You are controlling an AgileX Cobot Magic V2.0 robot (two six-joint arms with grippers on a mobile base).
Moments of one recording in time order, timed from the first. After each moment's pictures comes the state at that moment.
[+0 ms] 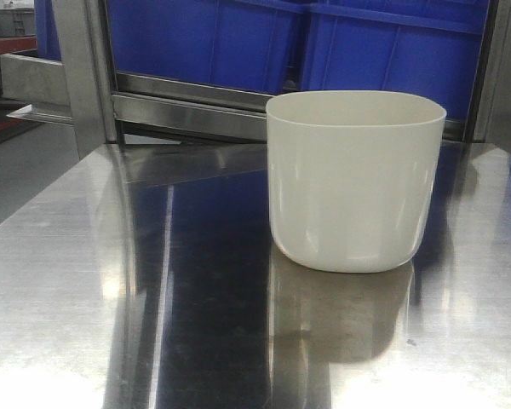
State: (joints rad) left arm -0.02 -0.01 0.01 -0.08 0.06 0.04; right arm 0.06 -0.01 0.03 0.10 0.08 -0.16
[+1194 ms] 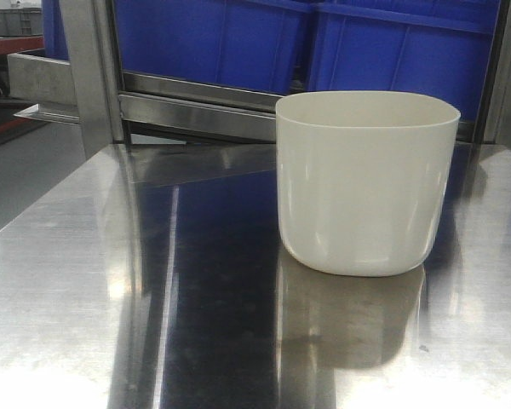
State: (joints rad) left arm -0.02 -0.01 0.01 -0.08 0.06 0.04; right arm 0.06 0.11 -0.19 0.10 0.40 -0.16
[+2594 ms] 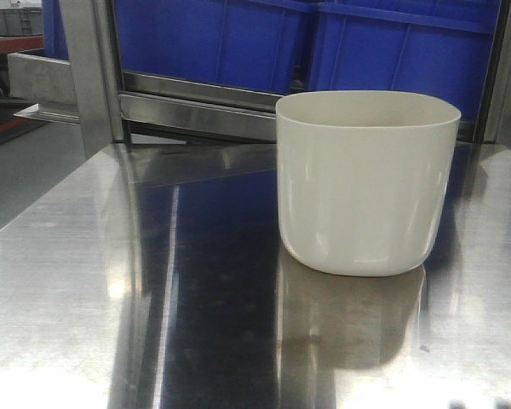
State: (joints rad) left arm -0.02 -0.01 0.01 -0.08 0.06 0.04; right arm 0.49 1.16 -1.08 -0.20 1.08 0.66
